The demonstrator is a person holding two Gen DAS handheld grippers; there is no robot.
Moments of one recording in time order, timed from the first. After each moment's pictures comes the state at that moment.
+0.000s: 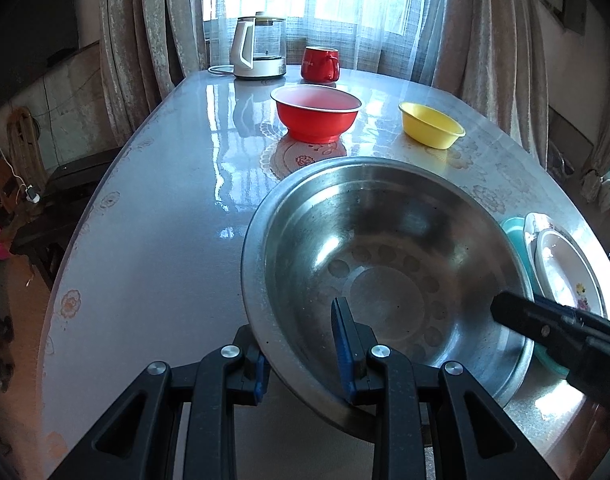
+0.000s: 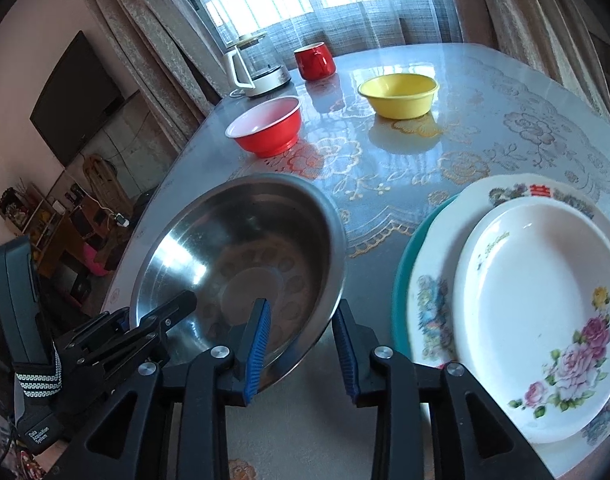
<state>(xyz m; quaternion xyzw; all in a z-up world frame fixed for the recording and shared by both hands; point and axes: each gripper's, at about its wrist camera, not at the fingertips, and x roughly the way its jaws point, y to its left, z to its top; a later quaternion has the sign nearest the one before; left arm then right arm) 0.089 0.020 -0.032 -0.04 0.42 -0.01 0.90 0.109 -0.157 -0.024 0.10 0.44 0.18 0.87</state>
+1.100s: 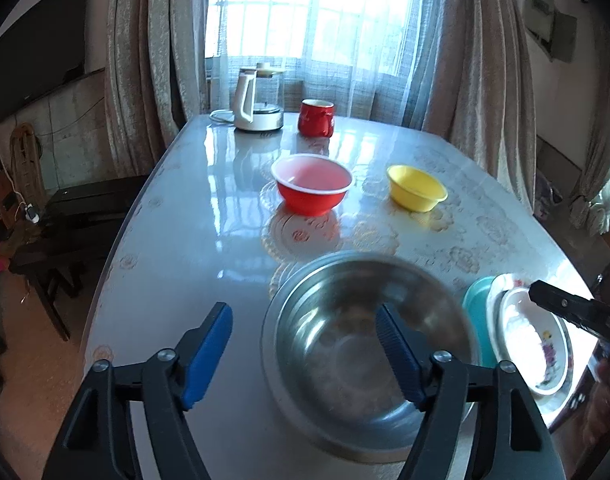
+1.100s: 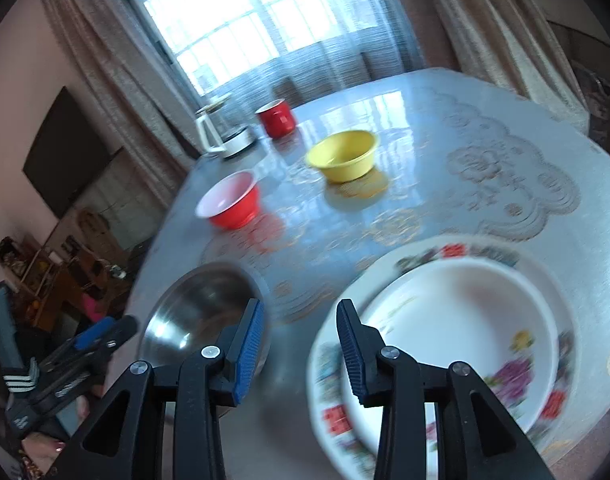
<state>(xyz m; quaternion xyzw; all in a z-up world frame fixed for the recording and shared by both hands) 0.089 0.027 0.034 -0.06 0.36 -0.02 0.93 0.120 -0.232 0.022 0.16 0.39 0.13 0.90</state>
